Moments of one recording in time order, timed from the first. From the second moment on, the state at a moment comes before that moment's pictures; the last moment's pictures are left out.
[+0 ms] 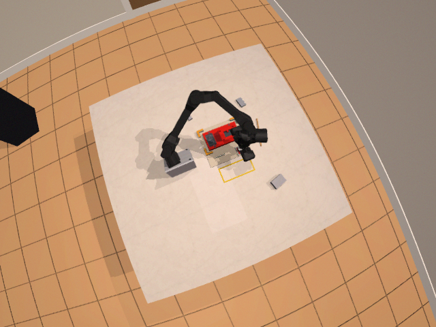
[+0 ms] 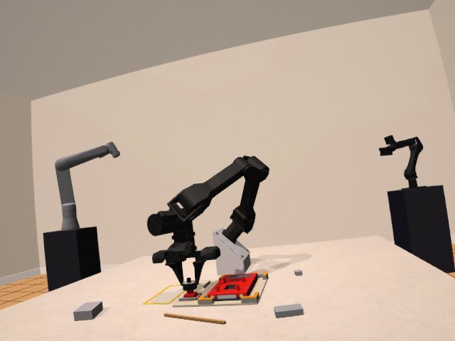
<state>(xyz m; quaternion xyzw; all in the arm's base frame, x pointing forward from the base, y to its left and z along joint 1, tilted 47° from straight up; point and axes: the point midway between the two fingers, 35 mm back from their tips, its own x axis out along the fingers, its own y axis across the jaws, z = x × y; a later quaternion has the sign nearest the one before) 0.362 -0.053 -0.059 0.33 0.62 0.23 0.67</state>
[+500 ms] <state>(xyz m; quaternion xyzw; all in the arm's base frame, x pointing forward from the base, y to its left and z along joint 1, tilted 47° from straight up) 0.362 -0.054 -0.057 0.33 0.62 0.23 0.67</state>
